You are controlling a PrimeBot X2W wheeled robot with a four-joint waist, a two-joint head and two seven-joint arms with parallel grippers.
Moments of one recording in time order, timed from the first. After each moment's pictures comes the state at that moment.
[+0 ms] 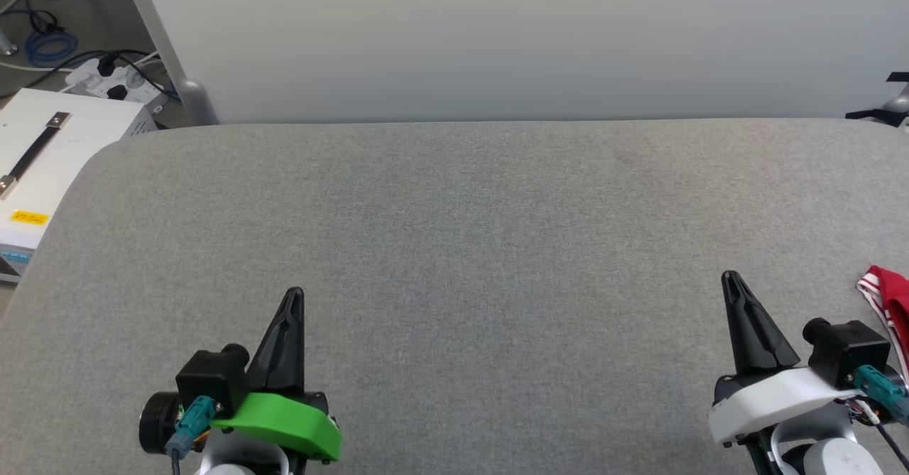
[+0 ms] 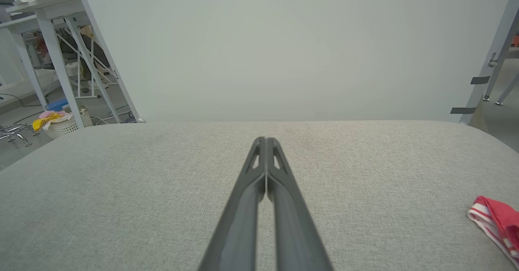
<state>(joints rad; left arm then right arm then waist) 0.01 0.06 -0.04 0.07 -0.18 -0.10 -0.20 -0.02 -0.10 0.04 0.06 0.23 0.13 -0.16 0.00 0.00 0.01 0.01</state>
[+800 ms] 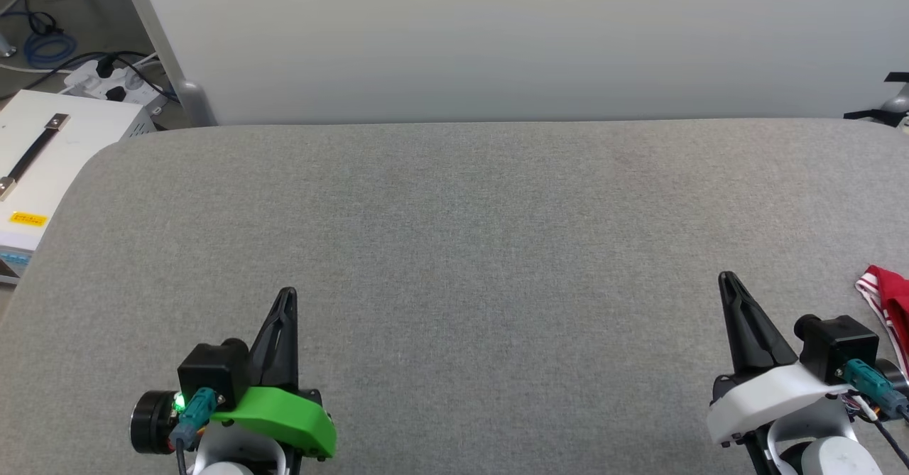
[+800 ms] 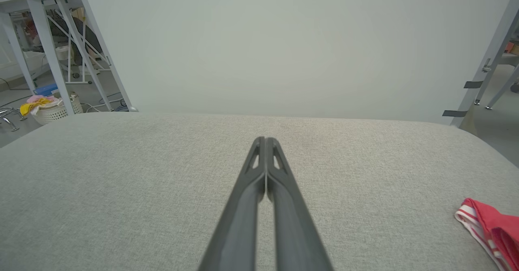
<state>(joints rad) 0.01 0.06 -0.03 0.05 -0.14 -0.07 -0.14 -0.02 -0.09 0.03 0.05 0.17 0.13 -0.12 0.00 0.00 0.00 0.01</state>
